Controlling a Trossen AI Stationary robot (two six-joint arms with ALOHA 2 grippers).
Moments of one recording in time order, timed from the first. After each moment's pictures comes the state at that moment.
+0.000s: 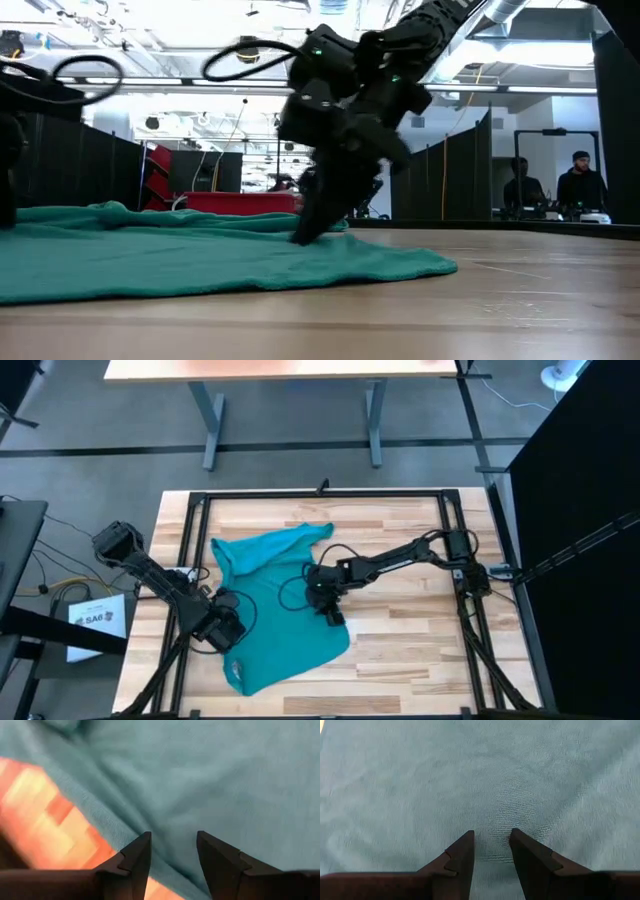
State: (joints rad) left arm -0.73 1.40 0.65 -0.98 -0.36 -1.50; right arm 0.02 2.13 1.30 -0.27 -0.27 -0.19
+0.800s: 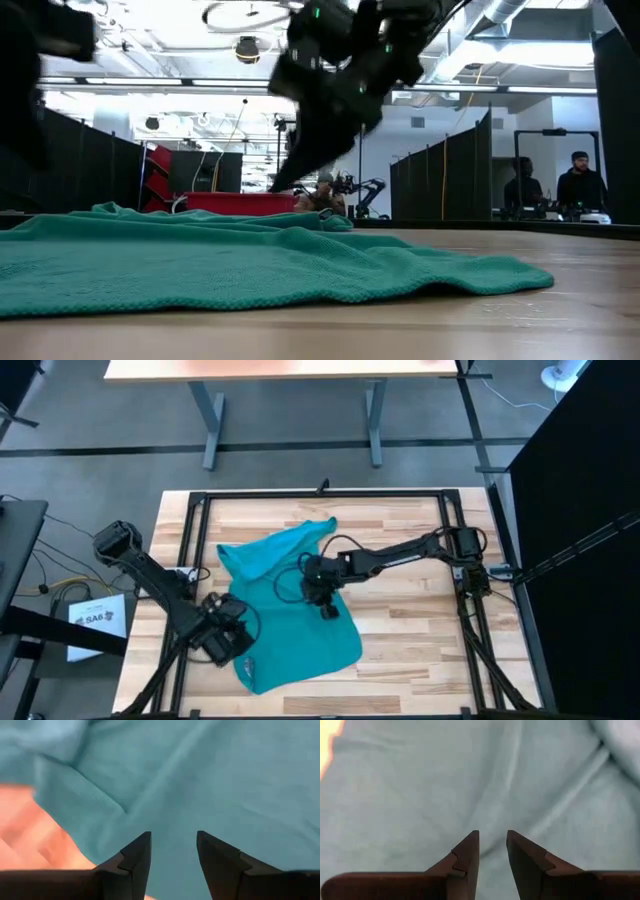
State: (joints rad) left arm -0.76 1.39 0.82 -0.96 -0.51 -1.46; right arm 0.00 2.04 1.38 -0.25 -0.21 -0.21
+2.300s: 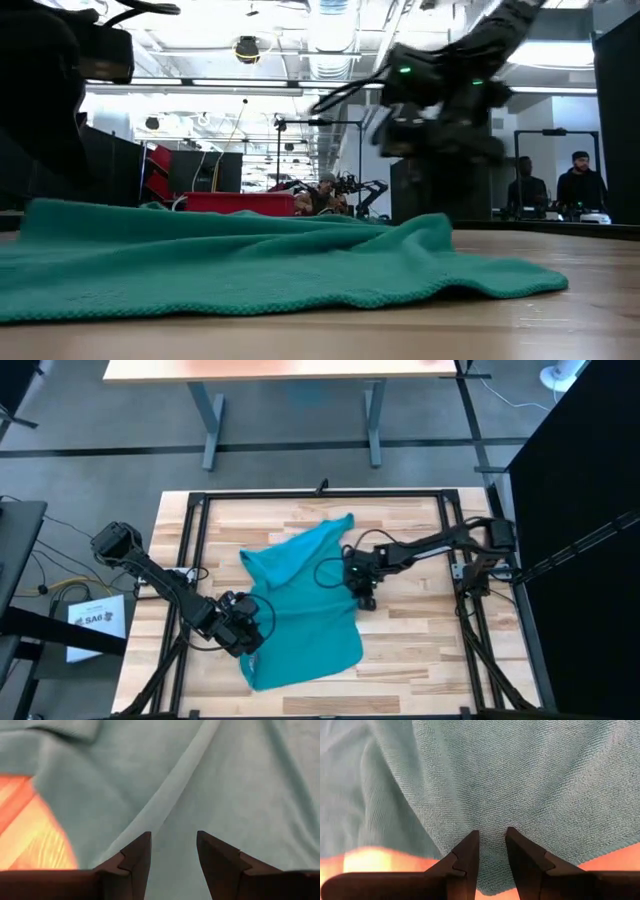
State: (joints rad) left arm -0.65 1.39 0.74 -0.65 -0.47 -1.23; right arm -0.07 1.77 0.85 -0.31 -0.21 -0.03
